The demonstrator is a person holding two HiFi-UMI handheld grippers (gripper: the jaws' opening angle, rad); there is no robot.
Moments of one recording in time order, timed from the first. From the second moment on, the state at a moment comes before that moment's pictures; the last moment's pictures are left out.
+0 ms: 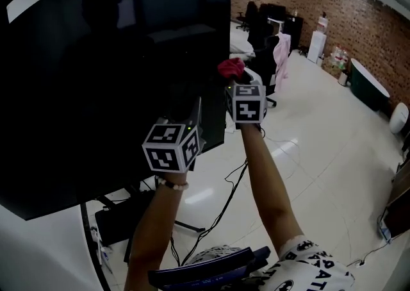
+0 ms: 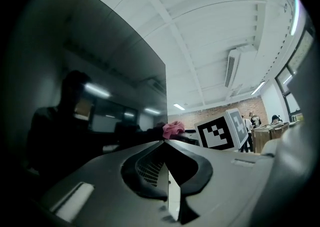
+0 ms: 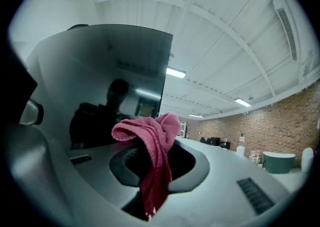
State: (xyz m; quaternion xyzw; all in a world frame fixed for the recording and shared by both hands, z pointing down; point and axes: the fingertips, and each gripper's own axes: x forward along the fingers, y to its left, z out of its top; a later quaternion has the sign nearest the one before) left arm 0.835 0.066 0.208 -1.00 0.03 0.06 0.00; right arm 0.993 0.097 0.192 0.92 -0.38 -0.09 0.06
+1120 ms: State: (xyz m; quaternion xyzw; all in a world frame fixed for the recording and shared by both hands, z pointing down) left arm 0.849 0.073 0.033 -0.99 0.02 0.13 0.08; right arm 0.974 0.097 -0.120 0.87 -0.35 -0.30 0.16
